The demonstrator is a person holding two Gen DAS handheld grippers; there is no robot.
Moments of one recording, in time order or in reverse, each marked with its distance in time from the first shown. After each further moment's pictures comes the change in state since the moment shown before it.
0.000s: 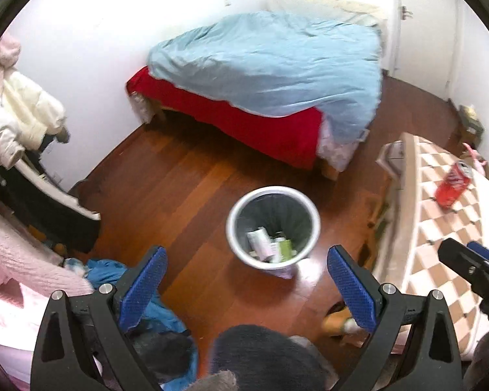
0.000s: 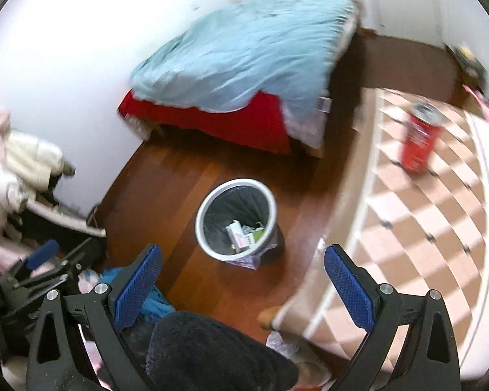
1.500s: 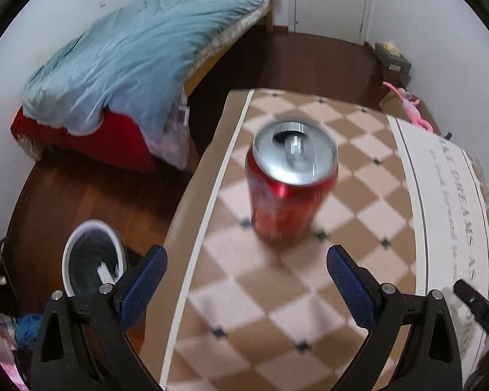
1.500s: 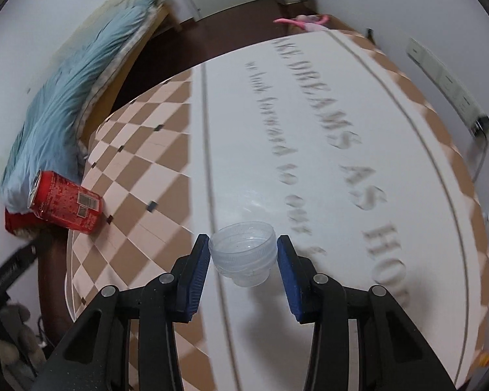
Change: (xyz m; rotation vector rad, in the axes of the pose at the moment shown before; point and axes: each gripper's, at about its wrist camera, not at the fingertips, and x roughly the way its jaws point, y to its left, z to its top) left arm 0.120 -0.359 0.043 0.262 0.100 -0.257; right arm -0.023 -0.402 0.012 0.490 -0.025 -0.388
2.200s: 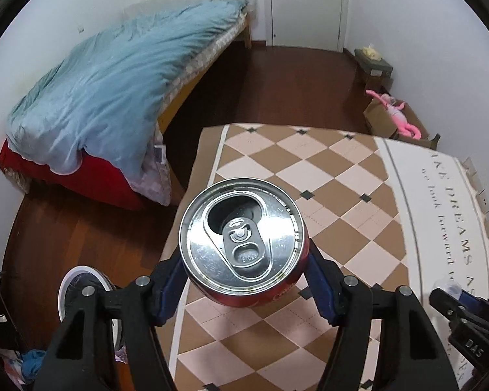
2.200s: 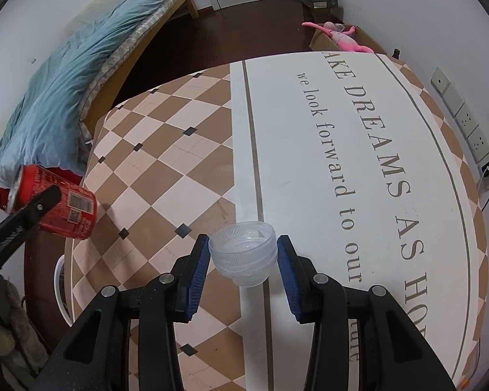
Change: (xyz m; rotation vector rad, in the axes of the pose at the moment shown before) left arm 0.003 -0.011 0.040 0.083 -0.084 -0.044; right arm 0.014 0.051 0.028 -0.106 0.019 -0.037
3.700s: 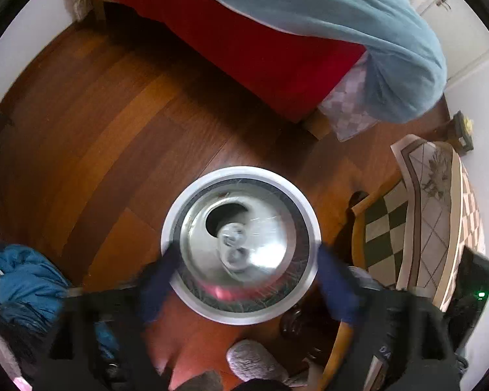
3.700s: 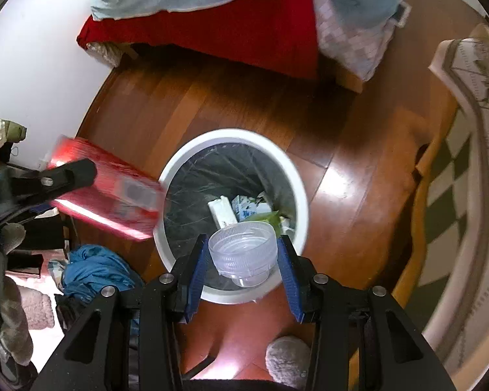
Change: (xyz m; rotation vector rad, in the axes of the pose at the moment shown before) left arm 0.059 0.450 -0.133 -0.560 0.362 -0.082; right arm 0.170 0.489 -0.169 -0.525 0.378 0.299
